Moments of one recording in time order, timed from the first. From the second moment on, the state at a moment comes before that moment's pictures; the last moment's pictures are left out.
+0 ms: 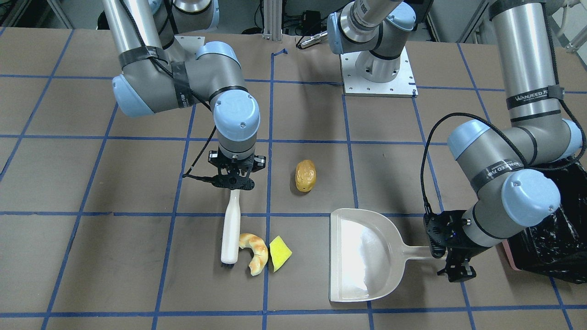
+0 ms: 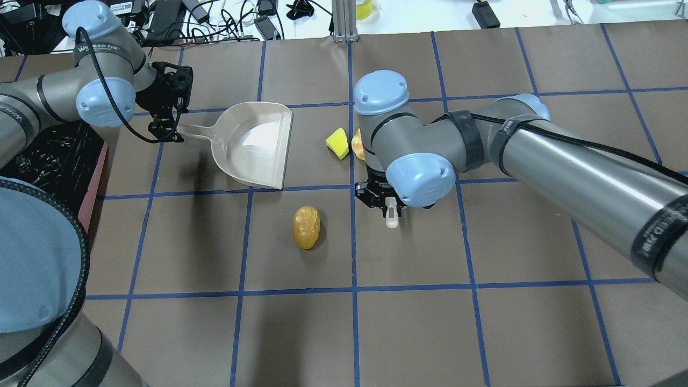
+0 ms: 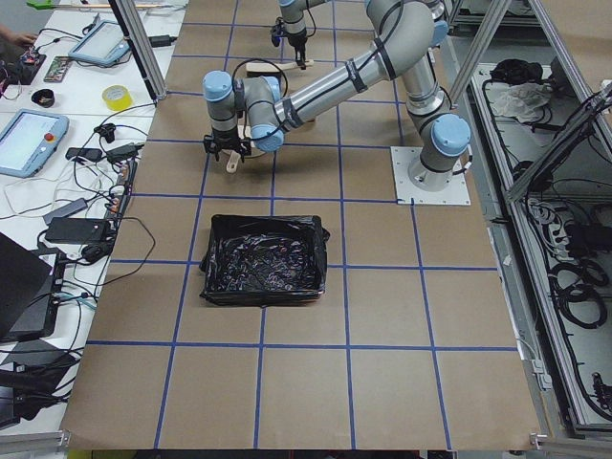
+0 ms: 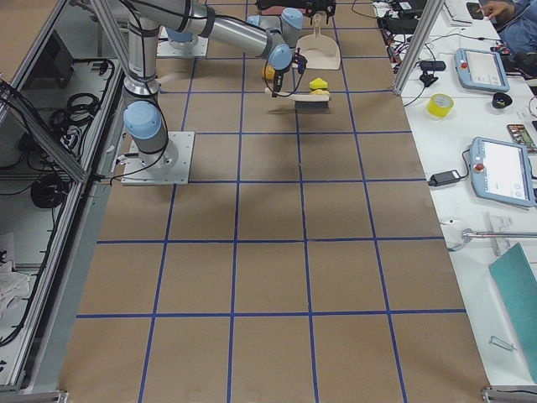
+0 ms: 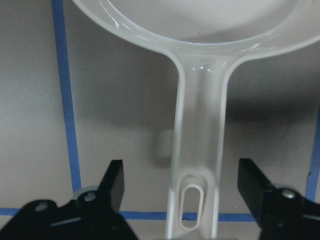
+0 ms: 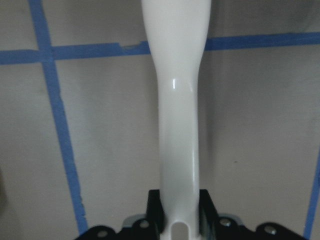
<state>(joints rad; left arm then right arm) -1.34 -2.11 -1.54 -1.02 1.54 1.79 1.93 -1.17 1.73 -1.93 -1.59 0.42</state>
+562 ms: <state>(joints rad) -1.34 -2.11 -1.54 -1.02 1.54 1.79 2.12 -0.95 1.38 -1.85 -1.44 0.45</state>
